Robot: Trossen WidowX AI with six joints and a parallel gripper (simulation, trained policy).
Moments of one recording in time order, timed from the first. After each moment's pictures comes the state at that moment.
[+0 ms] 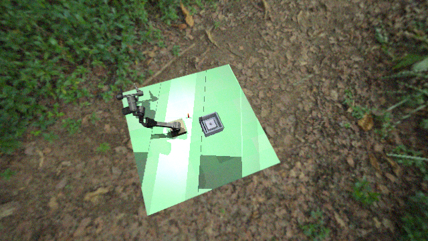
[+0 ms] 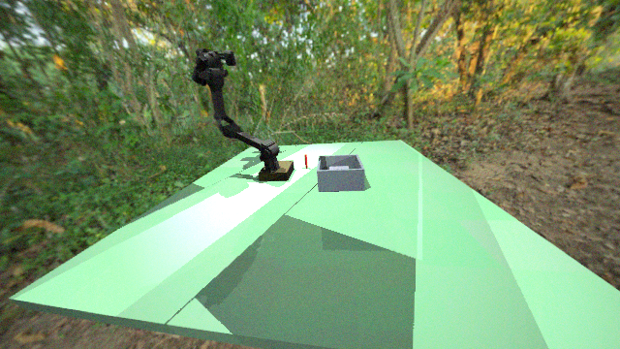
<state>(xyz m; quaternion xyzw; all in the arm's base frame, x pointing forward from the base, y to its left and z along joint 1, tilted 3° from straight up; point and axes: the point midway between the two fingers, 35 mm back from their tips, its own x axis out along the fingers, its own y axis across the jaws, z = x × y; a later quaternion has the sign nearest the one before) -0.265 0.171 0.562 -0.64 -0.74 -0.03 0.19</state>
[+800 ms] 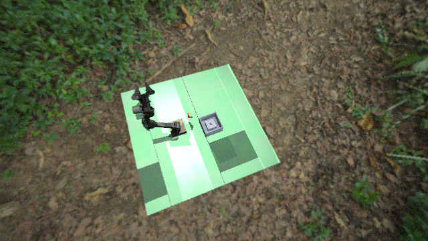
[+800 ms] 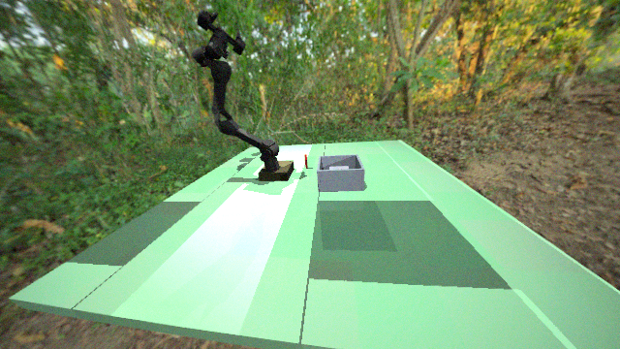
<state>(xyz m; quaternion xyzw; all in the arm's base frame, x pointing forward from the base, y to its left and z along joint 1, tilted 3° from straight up) -0.150 0.116 0.638 -0.45 -0.71 0.11 0.53</state>
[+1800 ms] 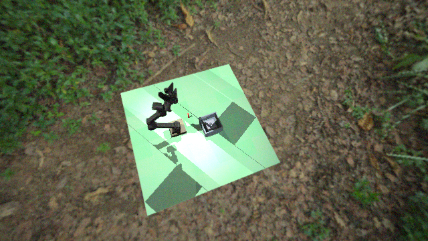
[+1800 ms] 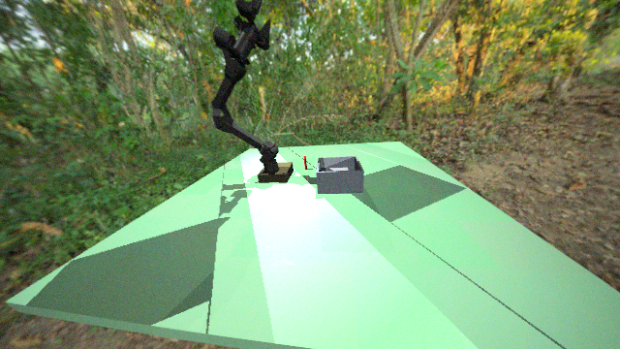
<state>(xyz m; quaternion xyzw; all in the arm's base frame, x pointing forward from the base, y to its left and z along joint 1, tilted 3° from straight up) 0.059 0.078 0.631 -0.15 -0.47 0.23 0.84</state>
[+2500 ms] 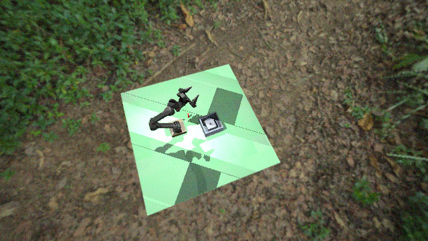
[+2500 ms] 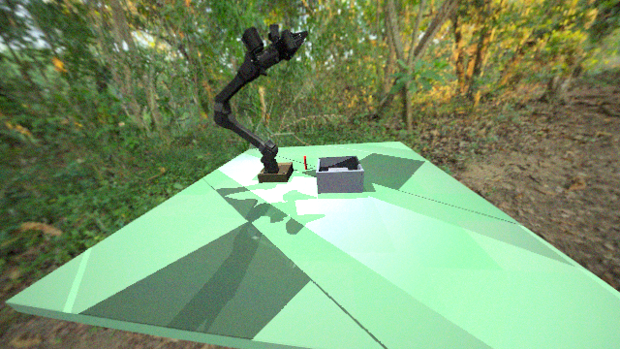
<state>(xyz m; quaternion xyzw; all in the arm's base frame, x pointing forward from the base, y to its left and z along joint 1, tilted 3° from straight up) 0.192 0.085 0.534 0.04 -0.18 0.25 0.95</state>
